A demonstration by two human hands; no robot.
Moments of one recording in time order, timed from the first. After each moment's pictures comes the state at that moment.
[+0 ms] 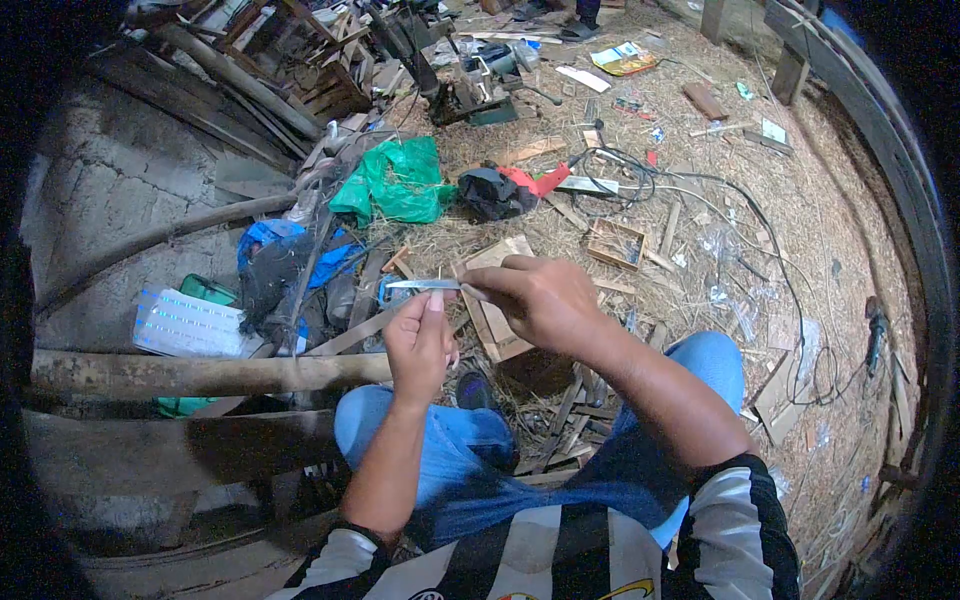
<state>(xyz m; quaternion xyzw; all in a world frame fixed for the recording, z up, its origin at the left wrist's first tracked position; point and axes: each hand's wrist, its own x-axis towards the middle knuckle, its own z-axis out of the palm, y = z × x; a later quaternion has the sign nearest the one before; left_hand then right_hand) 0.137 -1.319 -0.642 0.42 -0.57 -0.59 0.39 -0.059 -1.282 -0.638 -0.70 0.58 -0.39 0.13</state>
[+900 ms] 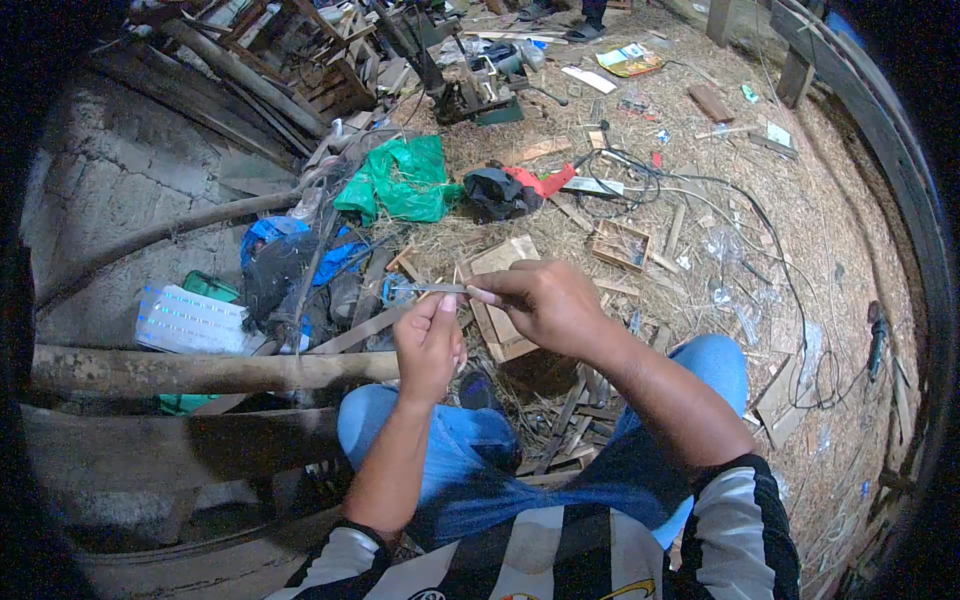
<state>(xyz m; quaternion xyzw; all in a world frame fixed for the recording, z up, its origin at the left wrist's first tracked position) 0.137 -1.323 -0.645 0.41 -0.57 -0.61 0.37 -0.057 -1.286 -0.640 -0.70 0.57 -0.40 0.18</state>
